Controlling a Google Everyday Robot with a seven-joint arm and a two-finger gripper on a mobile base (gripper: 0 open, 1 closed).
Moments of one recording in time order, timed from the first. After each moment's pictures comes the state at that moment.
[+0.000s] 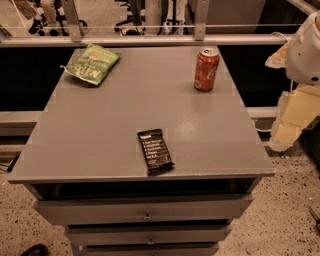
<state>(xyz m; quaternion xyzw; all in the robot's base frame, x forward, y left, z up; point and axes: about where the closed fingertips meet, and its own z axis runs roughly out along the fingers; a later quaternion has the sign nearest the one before) 0.438 -0.216 0.977 -0.60 0.78 -0.04 0.16</state>
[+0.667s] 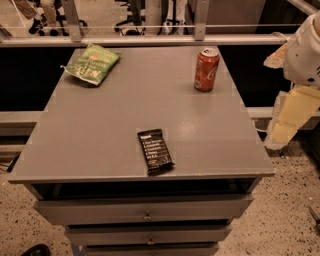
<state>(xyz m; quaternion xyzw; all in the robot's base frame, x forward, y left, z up) 0.444 -0.215 0.973 -0.60 0.78 -0.03 0.17</state>
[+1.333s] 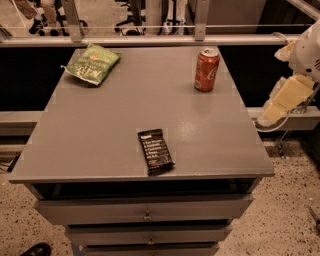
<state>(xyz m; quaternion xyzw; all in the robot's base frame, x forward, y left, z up) 0.508 -0.248 0.960 -0.52 0.81 0.00 0.25</state>
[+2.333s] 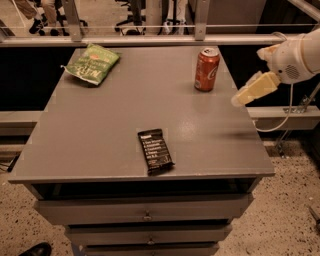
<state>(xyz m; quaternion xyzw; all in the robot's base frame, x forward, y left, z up) 0.608 -0.244 0.926 -0.46 0.79 0.08 0.40</state>
